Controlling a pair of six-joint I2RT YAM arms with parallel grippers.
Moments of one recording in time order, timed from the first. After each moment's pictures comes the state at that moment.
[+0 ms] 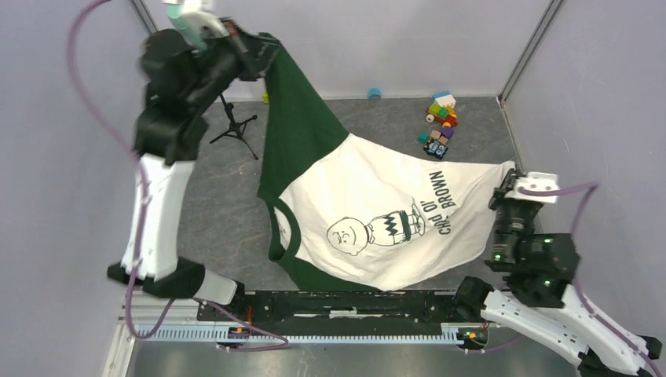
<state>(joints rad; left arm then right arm) -0.33 1.37 2.17 -0.62 0.19 -0.44 0.95 0.38 0.84 0.11 1.07 -0.60</state>
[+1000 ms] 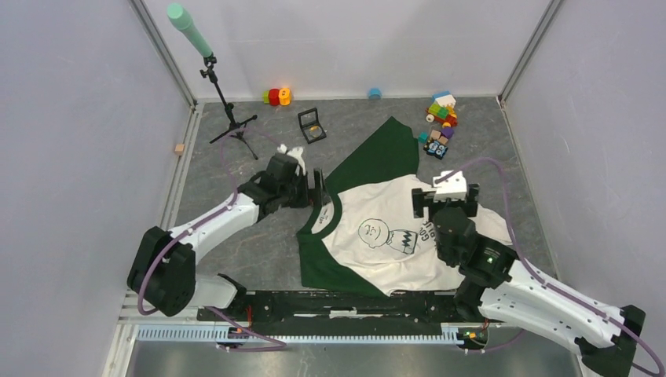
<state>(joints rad) -0.54 1.35 0.91 -0.27 0.11 -0.49 0.95 0.61 0.59 -0.24 1.07 0.03</state>
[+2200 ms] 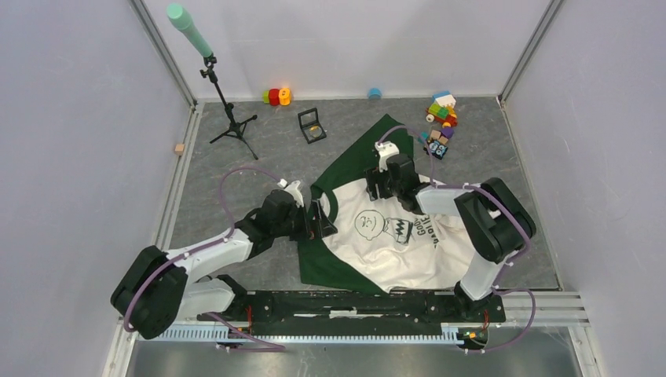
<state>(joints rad) -0.64 1.16 0.44 0.05 0.25 -0.73 0.51 1.72 0.76 0.29 0.04 0.11</state>
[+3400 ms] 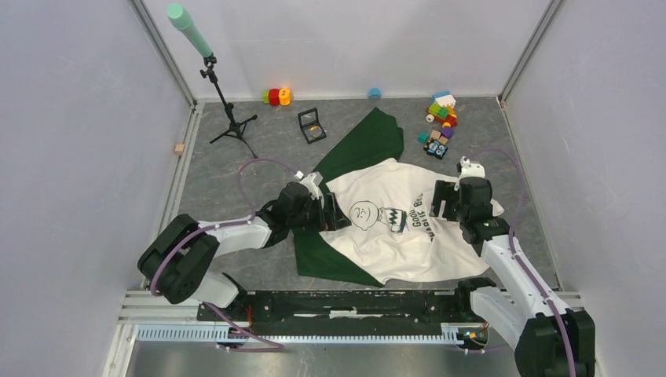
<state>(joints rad) -0.68 1.43 0.53 0.27 0.26 -0.72 0.14 0.91 0.51 -0.28 0.14 0.19</state>
